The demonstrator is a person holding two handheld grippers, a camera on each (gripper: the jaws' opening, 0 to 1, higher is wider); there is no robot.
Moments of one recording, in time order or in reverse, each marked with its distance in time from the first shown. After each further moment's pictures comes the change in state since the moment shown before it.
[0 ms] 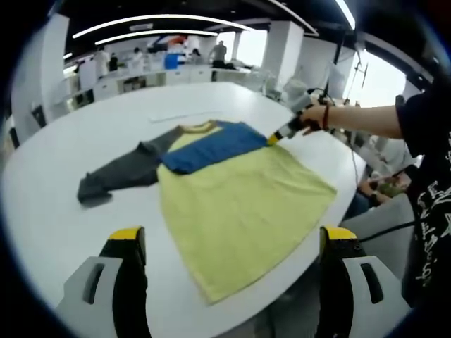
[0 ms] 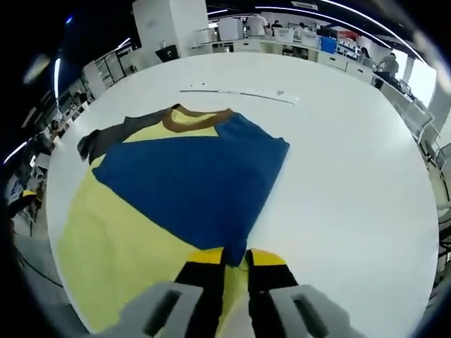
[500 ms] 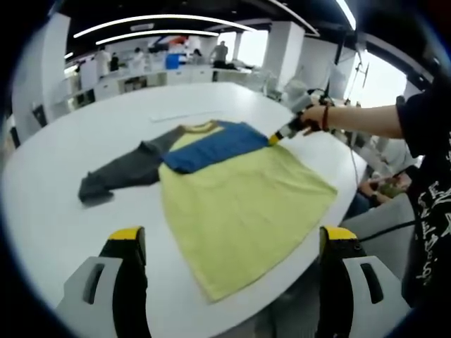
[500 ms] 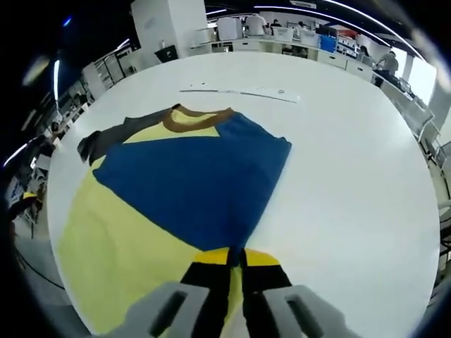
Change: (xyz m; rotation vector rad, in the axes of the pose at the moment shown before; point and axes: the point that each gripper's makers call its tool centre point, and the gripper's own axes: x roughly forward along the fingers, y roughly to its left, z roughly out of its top) left arm -0.003 0.004 -0.002 -0.001 0.001 0.006; right arm 0.001 0.004 0.001 -0.012 0.012 0.013
